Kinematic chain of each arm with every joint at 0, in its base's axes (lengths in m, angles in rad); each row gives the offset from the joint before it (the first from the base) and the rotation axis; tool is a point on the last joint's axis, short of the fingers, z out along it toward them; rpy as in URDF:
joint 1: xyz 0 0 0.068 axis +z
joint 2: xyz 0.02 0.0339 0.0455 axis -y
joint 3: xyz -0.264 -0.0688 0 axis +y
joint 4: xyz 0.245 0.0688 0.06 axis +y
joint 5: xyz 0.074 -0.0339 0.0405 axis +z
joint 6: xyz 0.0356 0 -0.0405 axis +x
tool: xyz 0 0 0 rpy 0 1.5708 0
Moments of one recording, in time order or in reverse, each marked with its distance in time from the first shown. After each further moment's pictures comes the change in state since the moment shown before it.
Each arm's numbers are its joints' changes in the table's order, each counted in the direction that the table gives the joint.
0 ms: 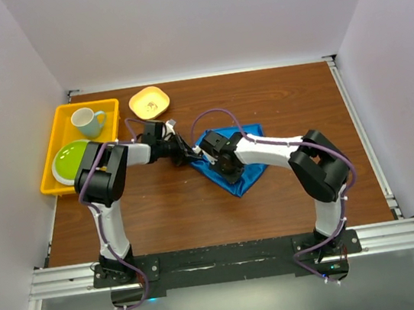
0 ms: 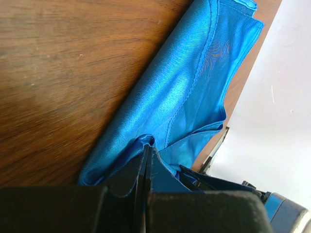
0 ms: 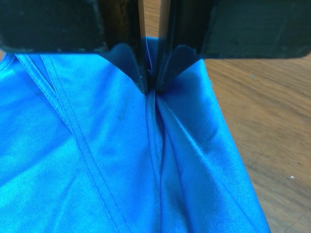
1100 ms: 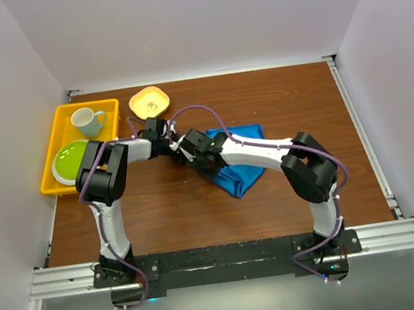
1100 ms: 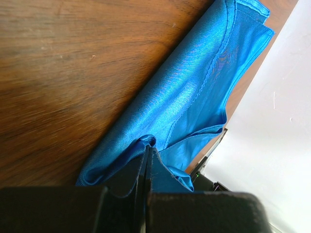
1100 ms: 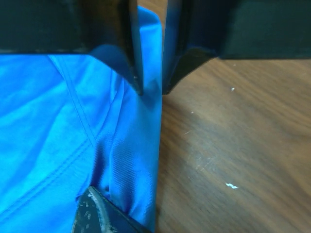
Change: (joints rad) left arm 0.000 -0.016 -0.079 0.159 0.018 -0.011; right arm 0.100 -0.064 -0.192 -0.050 -0.010 0.001
